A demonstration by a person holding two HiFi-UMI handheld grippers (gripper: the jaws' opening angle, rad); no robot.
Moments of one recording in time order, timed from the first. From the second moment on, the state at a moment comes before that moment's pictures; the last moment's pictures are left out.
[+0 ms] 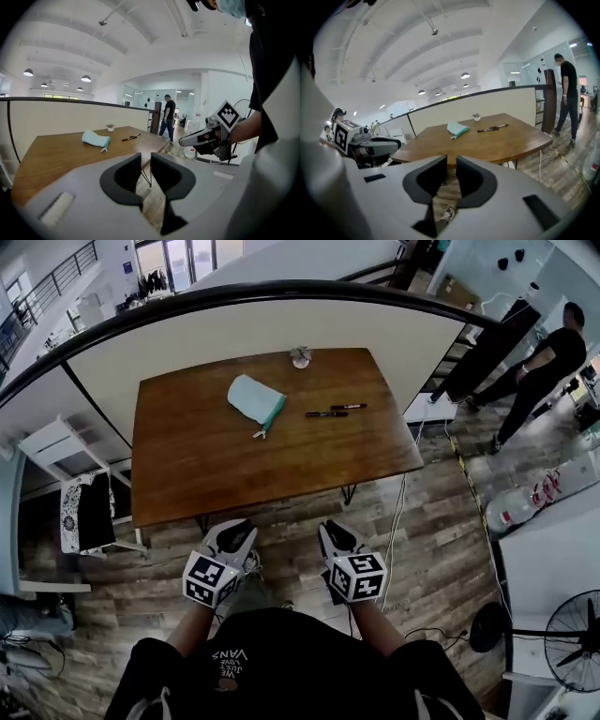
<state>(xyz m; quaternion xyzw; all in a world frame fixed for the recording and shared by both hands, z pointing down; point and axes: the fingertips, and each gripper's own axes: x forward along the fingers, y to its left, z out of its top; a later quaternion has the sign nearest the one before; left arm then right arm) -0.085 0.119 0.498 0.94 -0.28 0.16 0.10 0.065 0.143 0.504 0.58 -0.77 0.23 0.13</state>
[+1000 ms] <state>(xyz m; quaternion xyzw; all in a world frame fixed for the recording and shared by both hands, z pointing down) -0.097 -0.070 0.525 0.95 -0.20 0.20 0.12 0.057 -0.005 0.525 0.66 -0.68 0.28 0.13</state>
